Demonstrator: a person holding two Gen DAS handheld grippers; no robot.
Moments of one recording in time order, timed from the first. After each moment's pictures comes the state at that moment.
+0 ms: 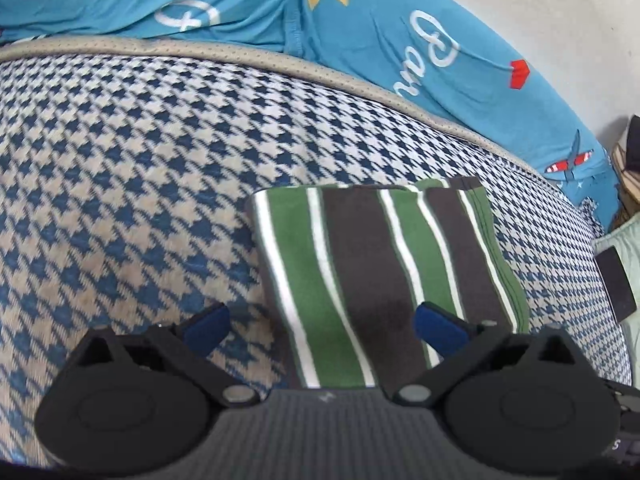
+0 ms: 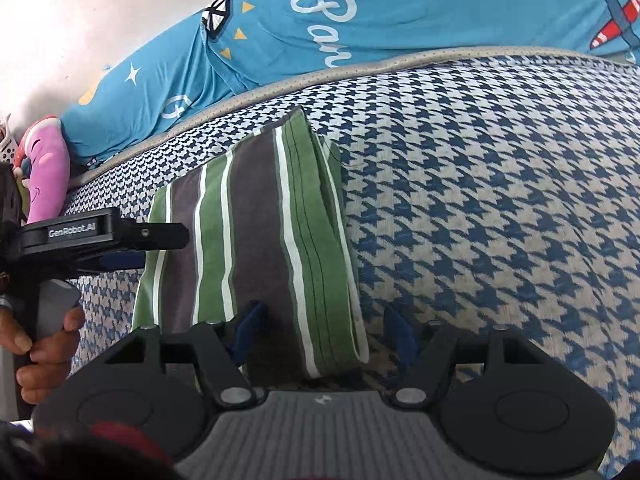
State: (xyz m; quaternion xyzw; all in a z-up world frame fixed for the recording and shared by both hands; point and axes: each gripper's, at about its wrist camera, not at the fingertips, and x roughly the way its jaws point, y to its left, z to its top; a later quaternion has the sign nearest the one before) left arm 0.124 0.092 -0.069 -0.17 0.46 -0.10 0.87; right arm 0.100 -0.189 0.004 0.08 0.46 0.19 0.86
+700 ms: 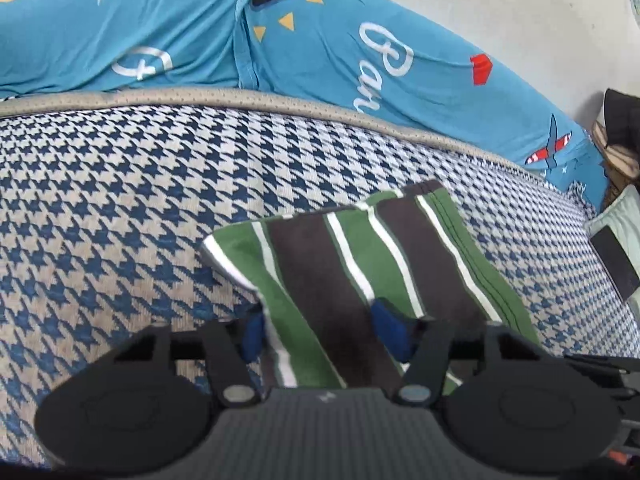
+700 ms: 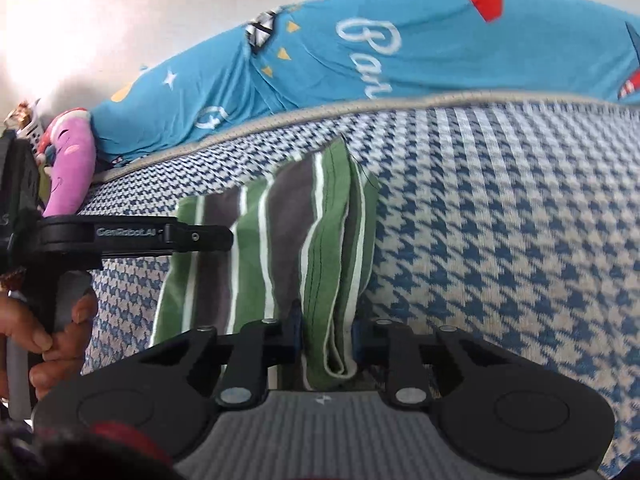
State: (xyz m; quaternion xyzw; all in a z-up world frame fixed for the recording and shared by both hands) left arm 0.118 0.070 -0.056 -0.12 0.41 -0.11 0.90; right arm 0.095 -0.172 0.026 0.05 0.41 0.23 0.88
